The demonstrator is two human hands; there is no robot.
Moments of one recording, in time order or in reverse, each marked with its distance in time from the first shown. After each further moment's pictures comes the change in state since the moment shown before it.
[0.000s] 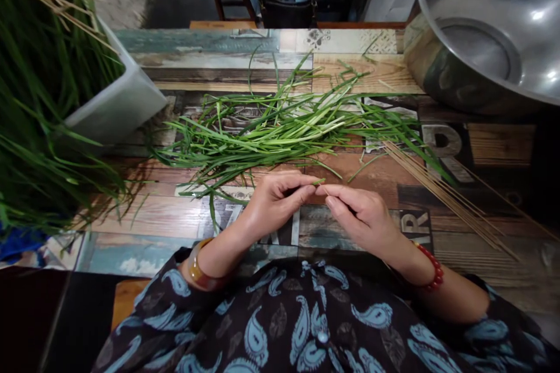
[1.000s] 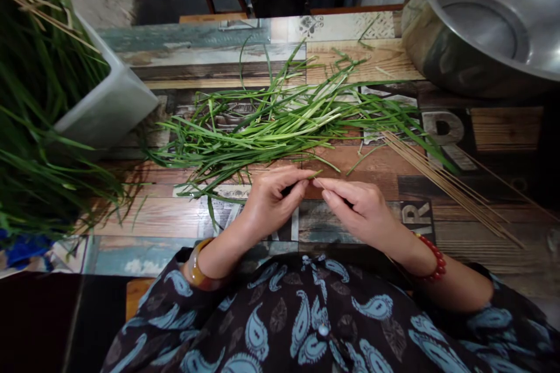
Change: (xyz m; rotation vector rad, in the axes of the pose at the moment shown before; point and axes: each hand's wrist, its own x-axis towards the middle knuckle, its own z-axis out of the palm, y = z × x) left_hand -0.001 -0.004 0.003 0.258 0.066 0.171; right_hand -0.002 0.005 0.002 -0.048 -0.016 0.074
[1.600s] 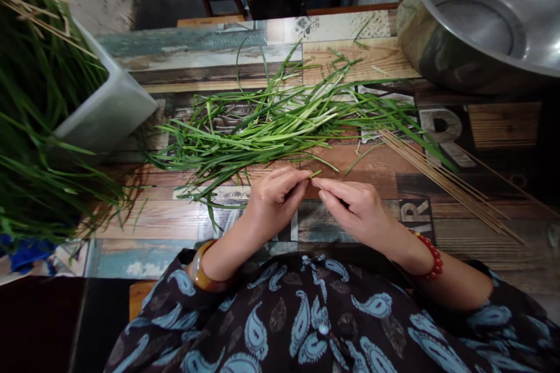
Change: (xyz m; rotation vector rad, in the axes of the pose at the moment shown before) left_hand -0.002 -0.007 0.005 0.297 0.107 0.263; right_hand -0.001 0.001 0.002 -0.027 -0.007 -0.024
